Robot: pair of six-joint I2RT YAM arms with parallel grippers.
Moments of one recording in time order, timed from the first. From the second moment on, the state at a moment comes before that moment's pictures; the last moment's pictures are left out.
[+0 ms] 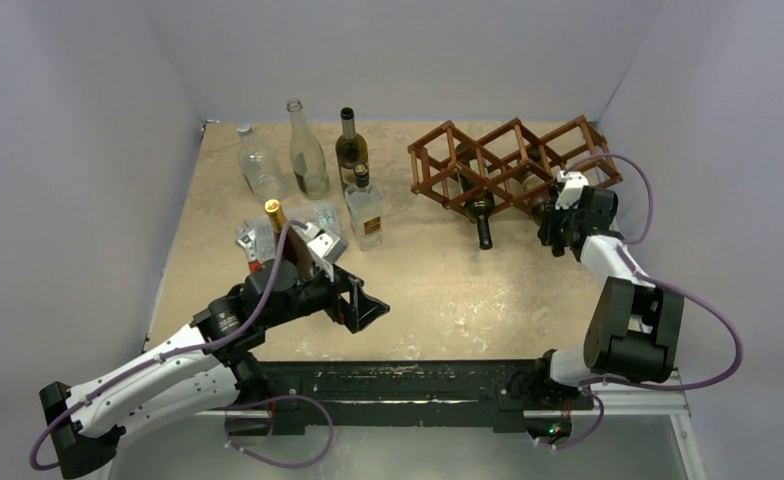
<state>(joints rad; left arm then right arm) -0.94 0.68 0.64 -0.25 0.11 -0.47 -0.23 1.44 0.80 -0.14 -0.22 -0.20</state>
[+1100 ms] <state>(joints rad) -0.94 0.65 0.62 -0.16 0.16 -0.49 -0.25 1.21 0.75 -0.41 -0.24 -0.13</state>
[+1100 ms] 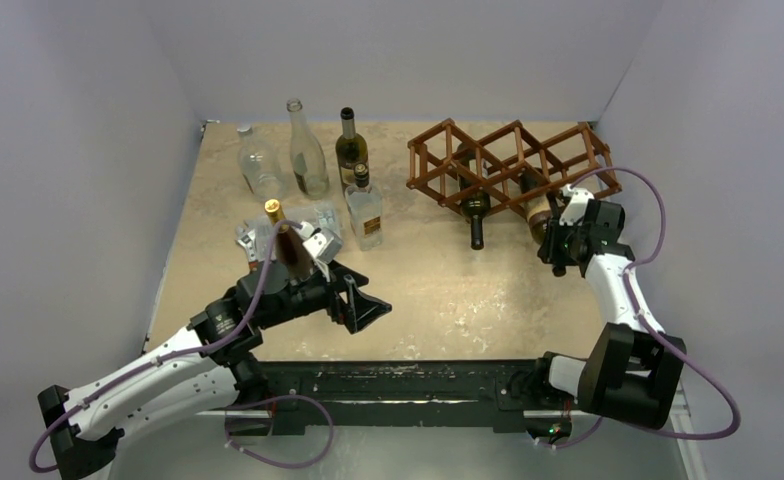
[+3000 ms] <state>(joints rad) -0.94 0.73 0.63 -0.17 0.17 -0.45 -0.26 0.79 0.68 -0.85 -0.10 -0.59</state>
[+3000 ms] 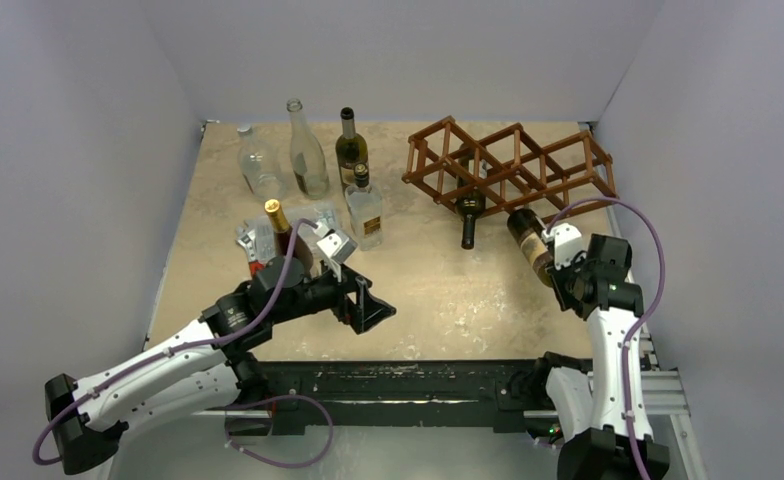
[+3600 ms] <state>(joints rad) -0.94 0.79 0.66 -0.16 0.30 -0.41 -0.26 0.81 0.87 -1.16 -0.21 -0.95</state>
